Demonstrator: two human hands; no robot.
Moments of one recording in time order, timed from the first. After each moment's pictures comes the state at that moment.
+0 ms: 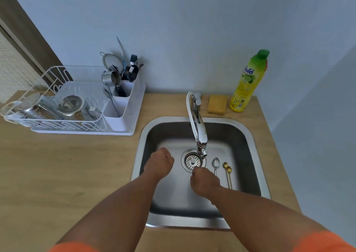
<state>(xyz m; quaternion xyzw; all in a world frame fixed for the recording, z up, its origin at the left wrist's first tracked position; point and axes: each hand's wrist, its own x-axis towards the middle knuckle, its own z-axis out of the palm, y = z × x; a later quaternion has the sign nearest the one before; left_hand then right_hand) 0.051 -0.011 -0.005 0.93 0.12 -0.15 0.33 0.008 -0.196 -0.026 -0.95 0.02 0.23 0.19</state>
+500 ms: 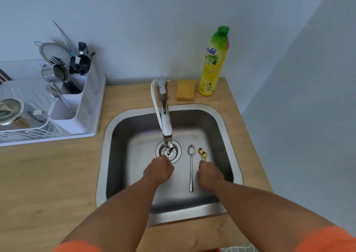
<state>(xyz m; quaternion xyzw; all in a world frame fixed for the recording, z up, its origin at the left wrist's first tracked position) 0.037 -0.095 -0.050 0.93 0.03 -0.27 0.25 -0.007 -0.287 -0.045 -0.94 0.15 0.28 0.15</state>
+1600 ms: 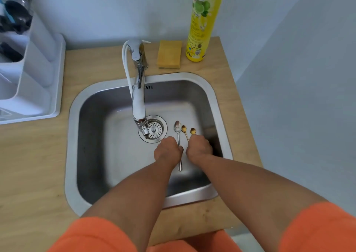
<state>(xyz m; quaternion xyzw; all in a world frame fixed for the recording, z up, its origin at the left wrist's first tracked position) 0.033 -0.191 -0.098 0.94 0.05 -0.30 0.18 0.020 -0.301 -0.081 -0.93 0.21 0.28 0.14</state>
